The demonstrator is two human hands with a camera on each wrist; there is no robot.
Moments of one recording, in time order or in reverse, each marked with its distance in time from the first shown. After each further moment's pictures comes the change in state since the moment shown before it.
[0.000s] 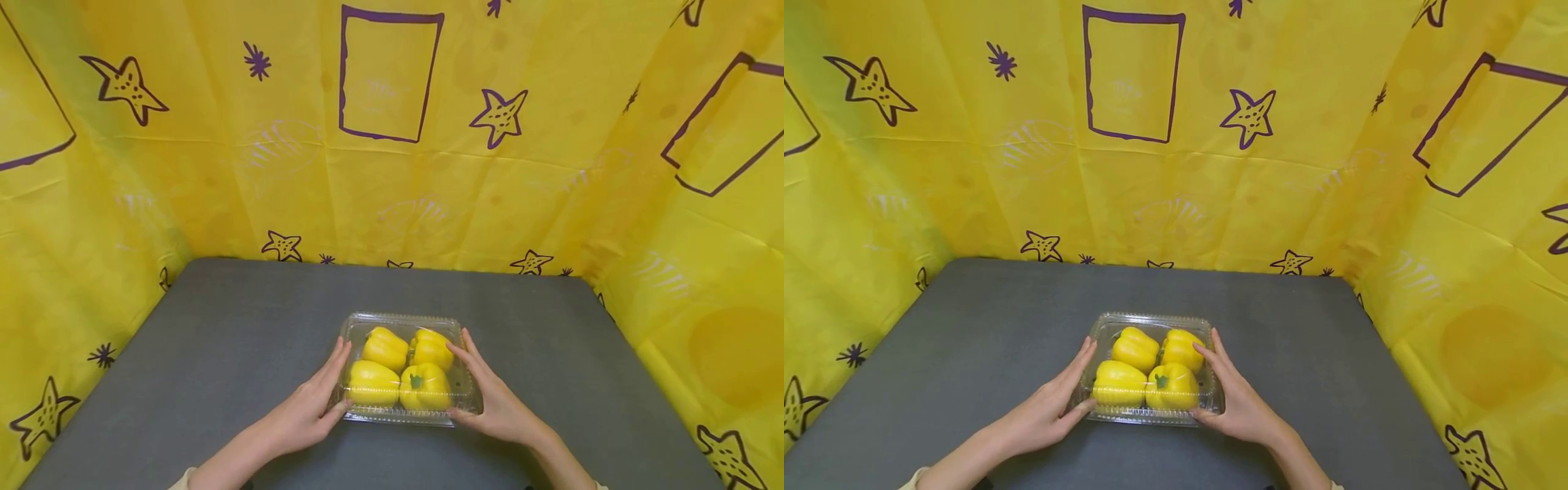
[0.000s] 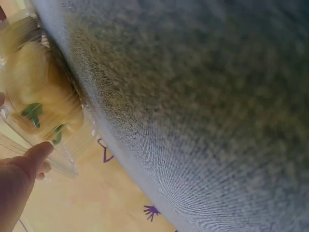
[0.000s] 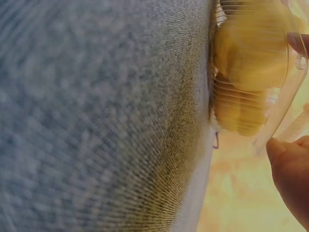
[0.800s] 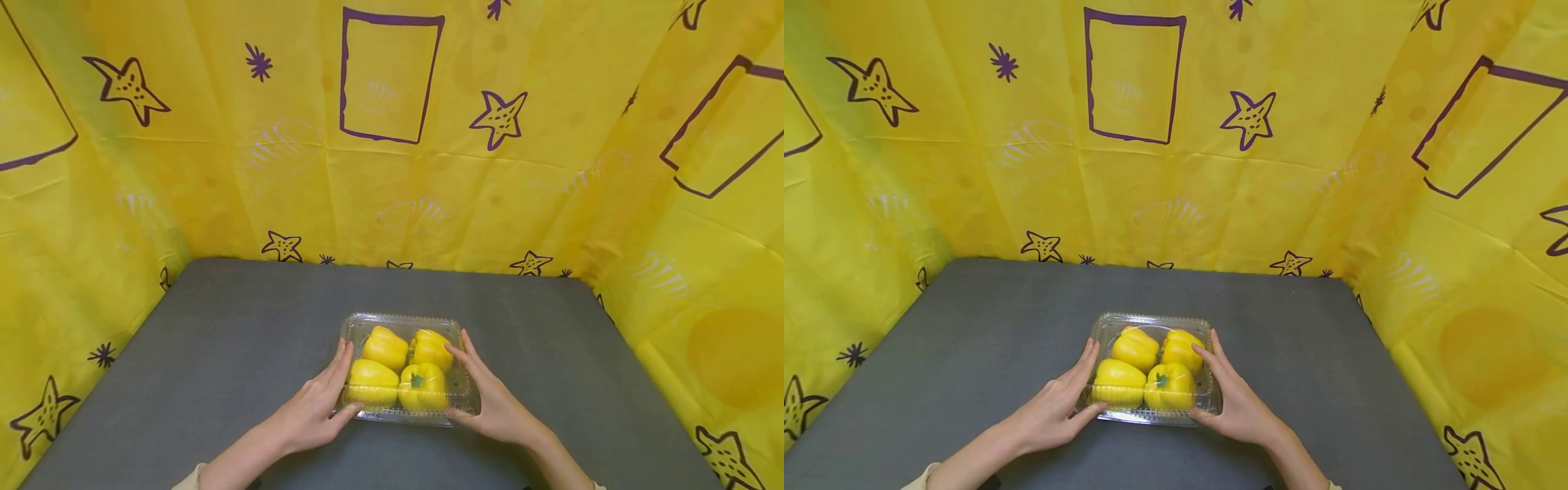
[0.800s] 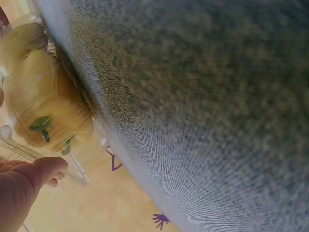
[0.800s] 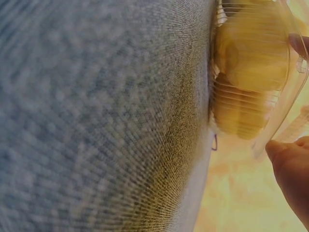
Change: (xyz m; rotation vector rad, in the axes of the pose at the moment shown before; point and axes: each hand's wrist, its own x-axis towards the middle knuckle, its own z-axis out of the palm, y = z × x) left_hand 0.007 0.006 0.008 0.103 0.038 0.035; right_hand 0.001 -0.002 0.001 -0.032 0.002 0.008
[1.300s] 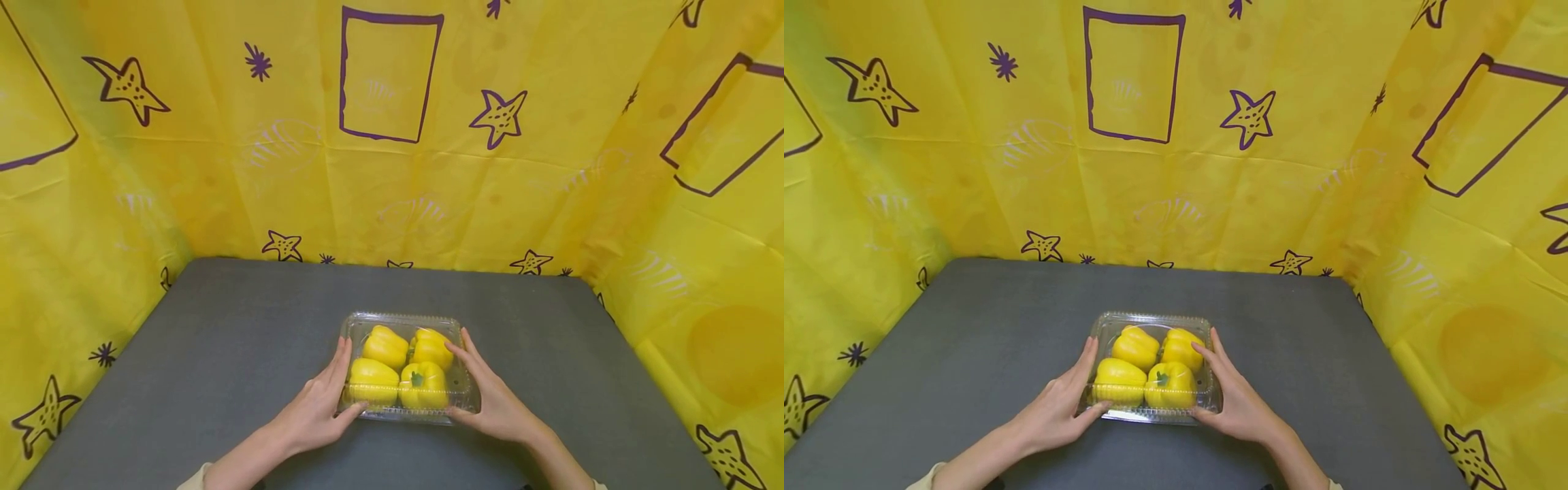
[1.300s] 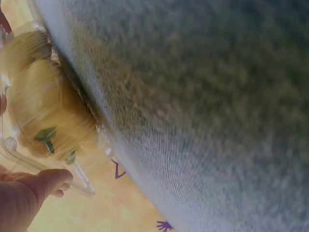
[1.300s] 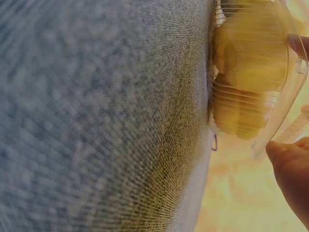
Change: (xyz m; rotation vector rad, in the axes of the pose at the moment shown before) left_hand 0.002 0.005 0.004 0.012 0.041 -0.087; right_hand 0.000 0.001 0.000 0.004 0.014 -0.009
